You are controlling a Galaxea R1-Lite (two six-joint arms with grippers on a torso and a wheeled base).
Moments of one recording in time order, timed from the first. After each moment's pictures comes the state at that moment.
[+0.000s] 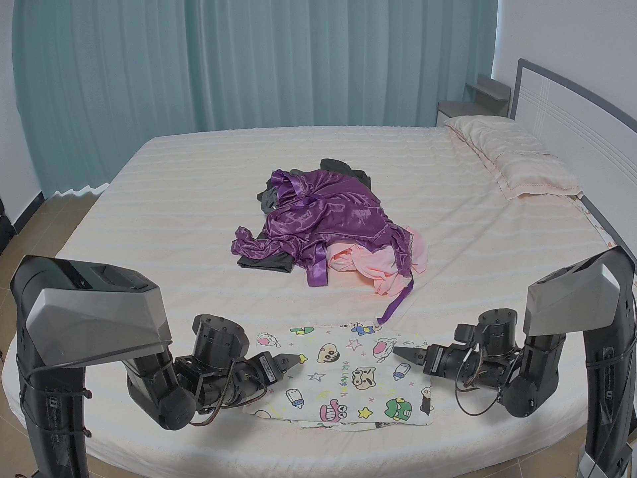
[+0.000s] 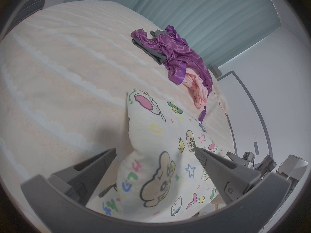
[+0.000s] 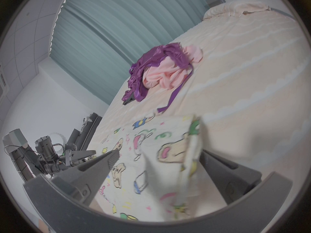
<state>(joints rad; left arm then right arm) -0.50 2.28 -0.56 -1.04 -0.06 -0.87 0.34 2.41 -0.44 -1.46 0.27 0.58</state>
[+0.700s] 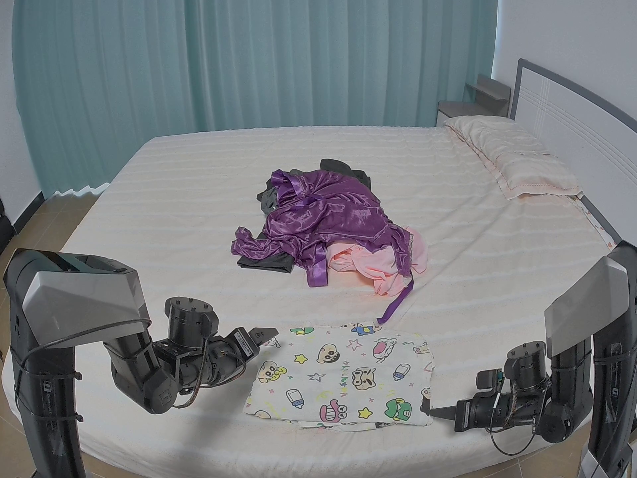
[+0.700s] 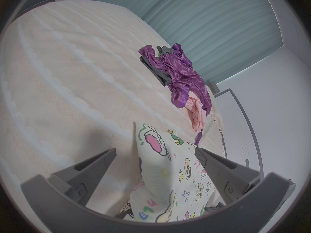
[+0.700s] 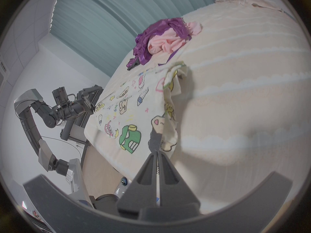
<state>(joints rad) -0.37 2.29 -0.57 -1.13 -0.14 -0.91 0.34 2.38 -0.07 -1.55 0.43 0.40</state>
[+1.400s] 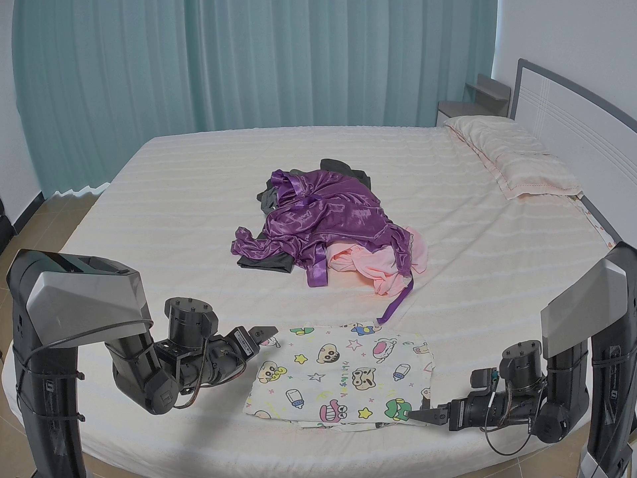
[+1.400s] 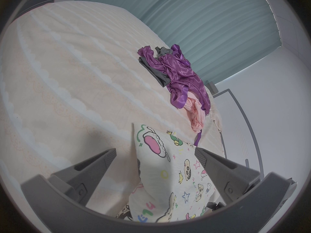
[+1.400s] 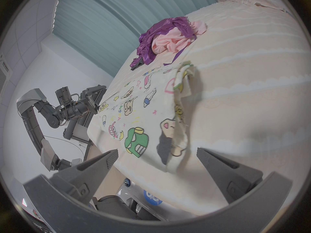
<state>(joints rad) -0.37 2.30 -0.57 -1.16 -0.13 -0.90 0.38 2.39 -0.11 -1.55 0.44 0.42</state>
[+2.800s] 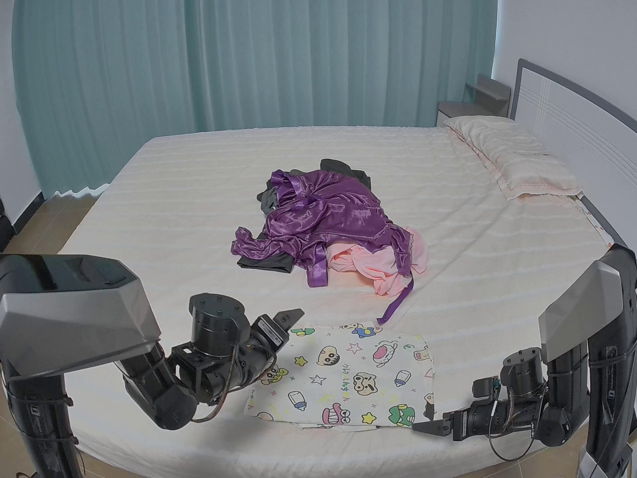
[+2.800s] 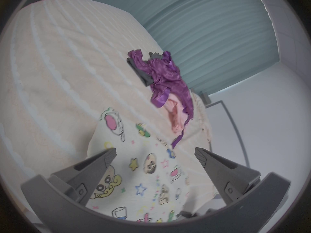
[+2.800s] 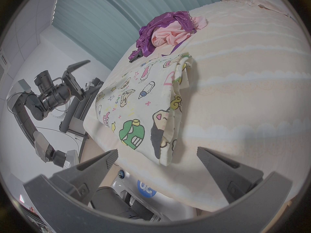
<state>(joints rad) -0.58 2.21 -0.58 -1.14 0.09 -1.12 0.36 2.40 -0.04 -1.55 0.43 0.35</state>
